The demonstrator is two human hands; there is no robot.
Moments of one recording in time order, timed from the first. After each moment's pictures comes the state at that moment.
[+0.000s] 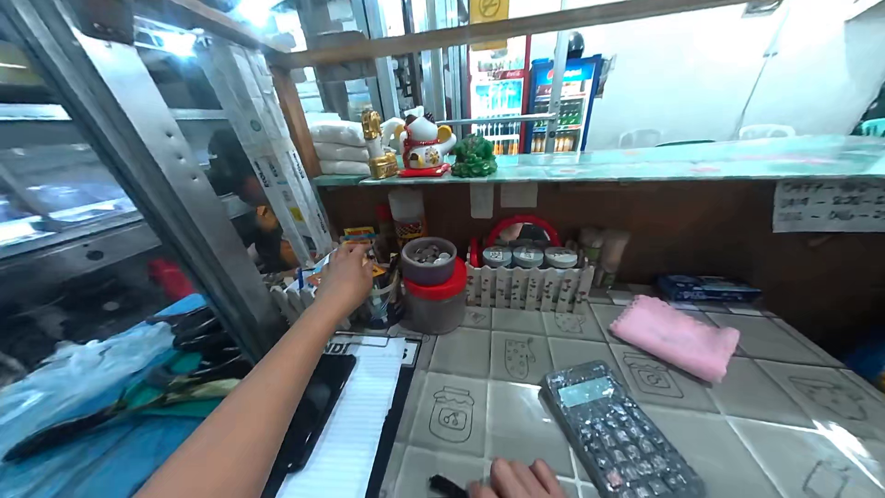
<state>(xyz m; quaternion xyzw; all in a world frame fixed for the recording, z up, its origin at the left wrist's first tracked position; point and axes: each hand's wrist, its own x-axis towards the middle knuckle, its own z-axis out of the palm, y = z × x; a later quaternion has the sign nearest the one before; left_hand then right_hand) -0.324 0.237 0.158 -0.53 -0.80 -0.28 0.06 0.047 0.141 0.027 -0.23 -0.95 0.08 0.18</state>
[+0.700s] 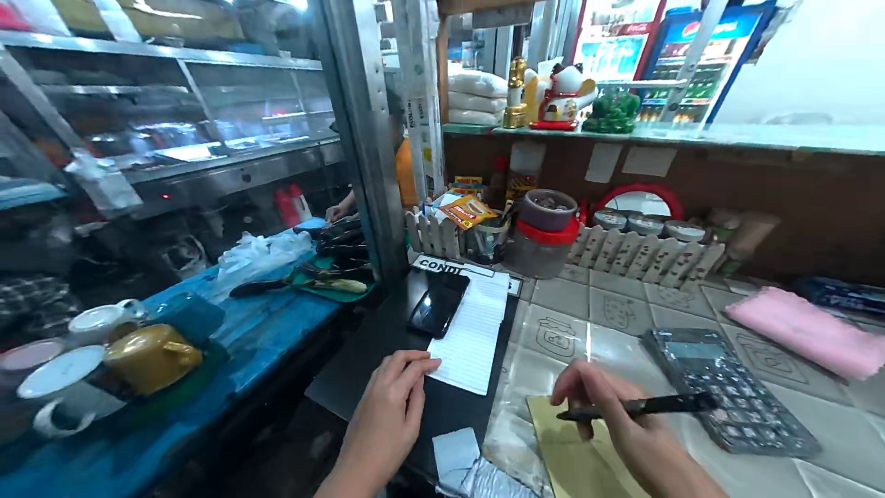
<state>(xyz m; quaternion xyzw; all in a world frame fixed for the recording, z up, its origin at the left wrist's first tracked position) -0.246 -0.062 -0.008 -0.54 -0.74 -0.38 0.10 0.013 0.122 0.053 -0.11 -0.82 0.46 0.32</state>
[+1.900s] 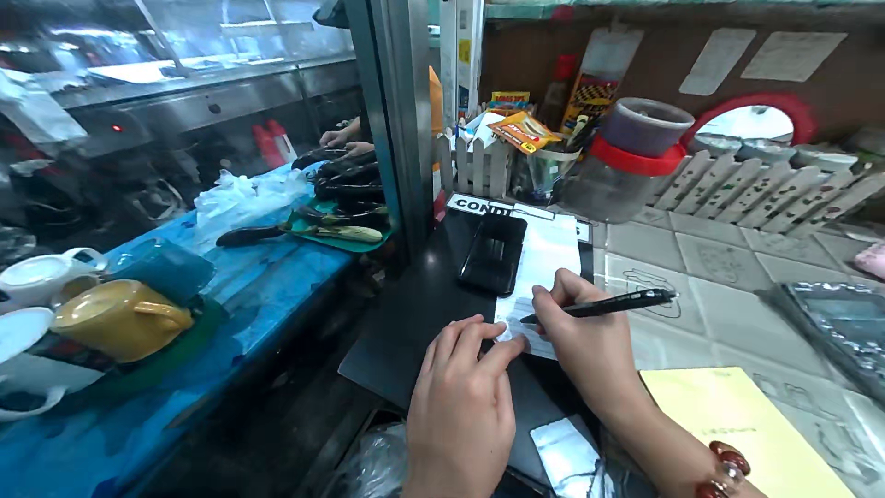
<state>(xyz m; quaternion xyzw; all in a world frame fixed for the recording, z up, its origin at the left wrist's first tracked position) -0.229 -0.064 -0.006 -0.51 -0.76 -0.36 0.14 -0.147 0.068 0.029 -0.30 -0.75 0.40 0.44</state>
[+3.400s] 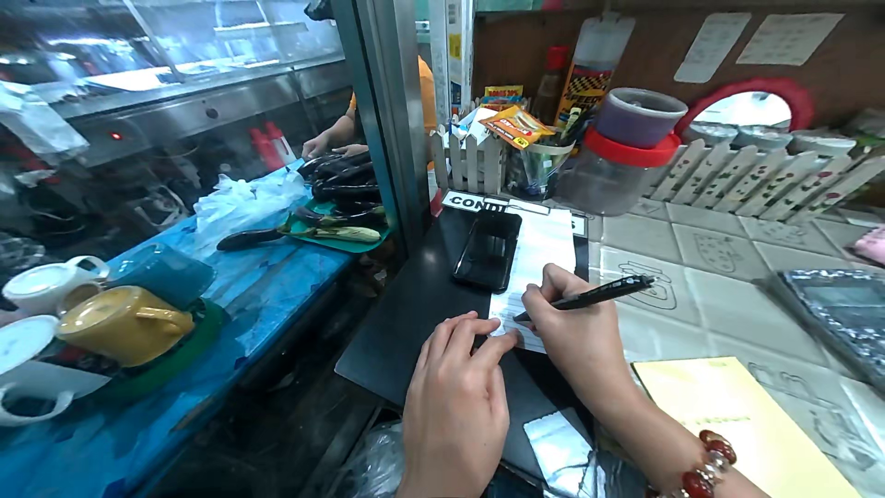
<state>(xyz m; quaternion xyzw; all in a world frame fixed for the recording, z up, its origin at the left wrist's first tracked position) -0.229 -0.064 -0.005 -0.51 -0.77 -0.36 0.14 -0.149 0.065 0.033 -0.32 -0.75 0.39 0.43</state>
